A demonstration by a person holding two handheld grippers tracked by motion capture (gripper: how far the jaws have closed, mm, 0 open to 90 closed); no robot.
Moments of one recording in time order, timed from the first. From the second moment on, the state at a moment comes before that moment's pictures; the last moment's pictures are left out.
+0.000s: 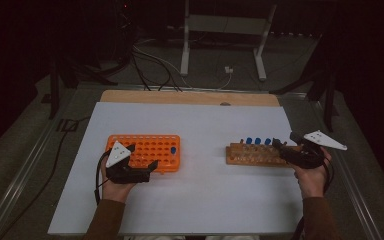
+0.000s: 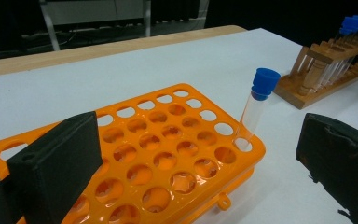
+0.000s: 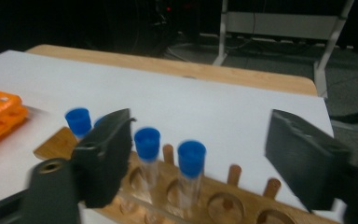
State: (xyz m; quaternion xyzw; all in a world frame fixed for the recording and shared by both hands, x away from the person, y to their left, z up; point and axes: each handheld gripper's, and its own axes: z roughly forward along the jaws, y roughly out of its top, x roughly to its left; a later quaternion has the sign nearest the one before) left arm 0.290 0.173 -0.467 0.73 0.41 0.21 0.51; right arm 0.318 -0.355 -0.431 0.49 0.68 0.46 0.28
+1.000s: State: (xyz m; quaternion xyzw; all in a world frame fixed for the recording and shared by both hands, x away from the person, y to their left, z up) left arm 0.290 0.174 -0.467 0.73 0.41 0.21 0.51; right arm 0.321 -0.347 -0.466 0.48 0.71 0.44 0.27
